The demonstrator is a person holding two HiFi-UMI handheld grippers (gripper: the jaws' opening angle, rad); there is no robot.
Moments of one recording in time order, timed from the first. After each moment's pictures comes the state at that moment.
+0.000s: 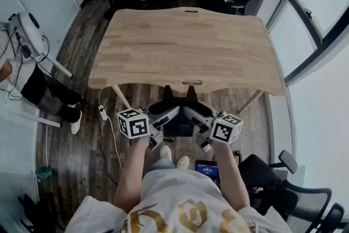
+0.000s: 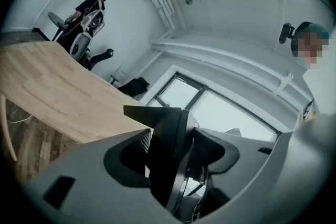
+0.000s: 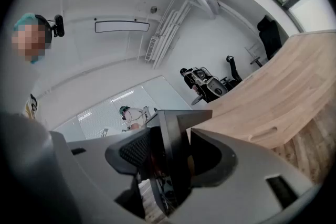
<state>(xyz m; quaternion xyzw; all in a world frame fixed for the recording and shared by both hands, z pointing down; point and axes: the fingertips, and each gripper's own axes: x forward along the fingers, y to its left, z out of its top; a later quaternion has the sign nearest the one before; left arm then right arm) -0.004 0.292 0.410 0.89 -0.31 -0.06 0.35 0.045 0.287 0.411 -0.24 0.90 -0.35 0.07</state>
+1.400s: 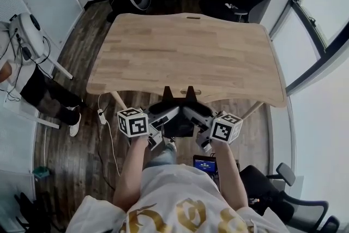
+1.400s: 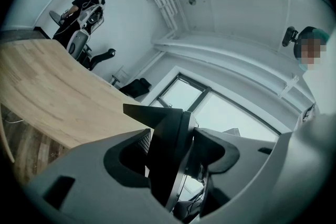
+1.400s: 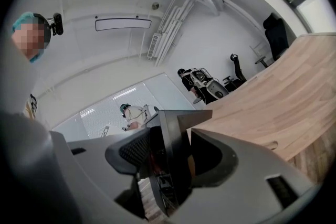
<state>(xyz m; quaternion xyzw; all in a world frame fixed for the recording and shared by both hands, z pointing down) 0.006 0.243 0.417 0.88 -0.31 -0.06 0.35 0.053 0.237 0.416 -0.21 0.91 -0.34 0.06</state>
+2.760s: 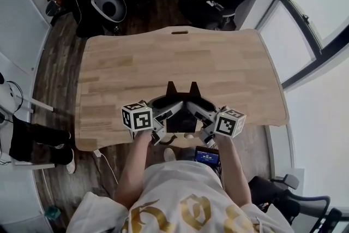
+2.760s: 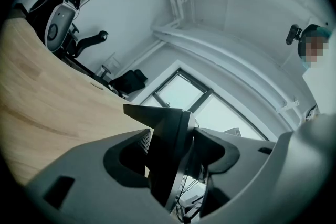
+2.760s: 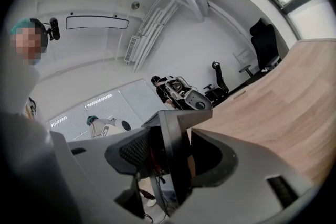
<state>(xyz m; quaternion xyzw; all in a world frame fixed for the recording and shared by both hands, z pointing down) -0.044 -0.064 0.432 0.90 -0.22 -0.04 0.39 0.003 -0.061 0.430 -0.32 0.88 -0.36 0.06</state>
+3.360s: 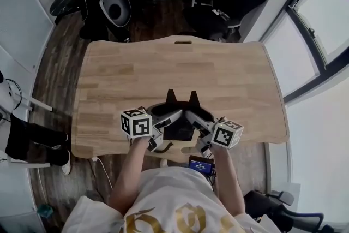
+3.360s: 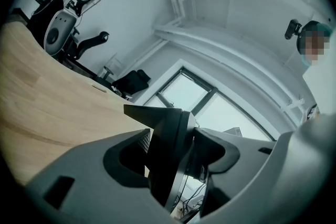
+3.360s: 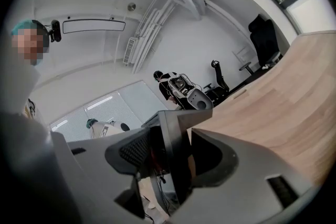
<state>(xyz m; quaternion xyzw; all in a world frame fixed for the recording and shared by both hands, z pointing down) -0.039 -0.102 0.445 0.89 -0.23 -0.02 0.38 0.008 -0.099 0.445 -0.31 0.87 -0.37 0.08</state>
